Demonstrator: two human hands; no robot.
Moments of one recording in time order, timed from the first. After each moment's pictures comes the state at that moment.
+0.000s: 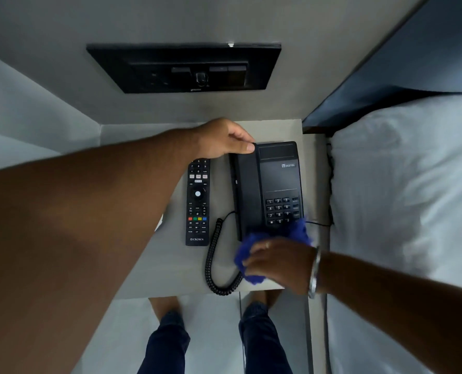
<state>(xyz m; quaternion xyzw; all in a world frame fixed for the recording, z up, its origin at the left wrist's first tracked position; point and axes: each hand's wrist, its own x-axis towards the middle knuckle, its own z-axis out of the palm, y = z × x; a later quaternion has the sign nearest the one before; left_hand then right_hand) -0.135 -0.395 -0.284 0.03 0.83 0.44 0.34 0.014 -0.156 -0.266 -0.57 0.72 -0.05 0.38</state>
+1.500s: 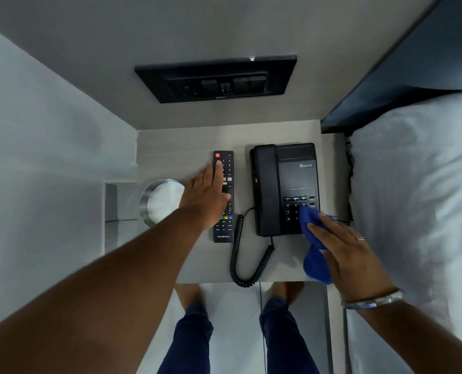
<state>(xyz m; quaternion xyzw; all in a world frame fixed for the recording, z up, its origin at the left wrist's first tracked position) 0.007 -0.413 -0.304 -0.05 0.95 0.12 0.28 0.042 -0.111 -0.220 -0.18 0.94 -0.18 0.22</state>
